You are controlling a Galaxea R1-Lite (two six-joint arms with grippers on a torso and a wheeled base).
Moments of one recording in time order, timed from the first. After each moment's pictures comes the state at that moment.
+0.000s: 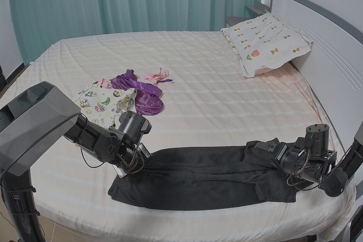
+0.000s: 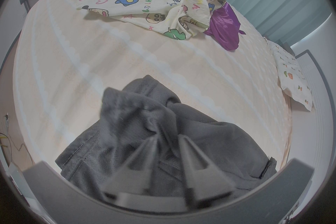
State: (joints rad) left arm -0.46 2.17 -1.12 -0.01 0.18 -1.06; right arm 0.33 1.89 -0.34 -1.05 0.04 0.92
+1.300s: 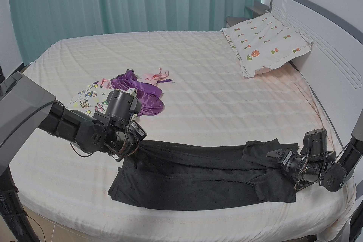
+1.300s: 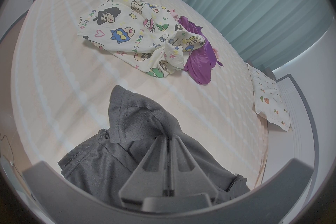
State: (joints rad) left arm -0.45 2.03 -1.11 -0.09 0.24 -1.11; right arm 0.23 1.94 -0.36 -0.90 -0.03 0.93
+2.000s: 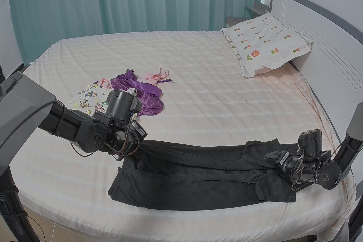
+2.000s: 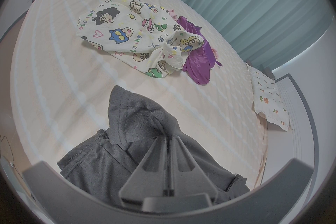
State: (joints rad) left arm -0.45 2.04 -1.12 -0.09 0.23 -1.10; right arm 0.23 1.99 -0.40 -0.86 -0.03 0.97
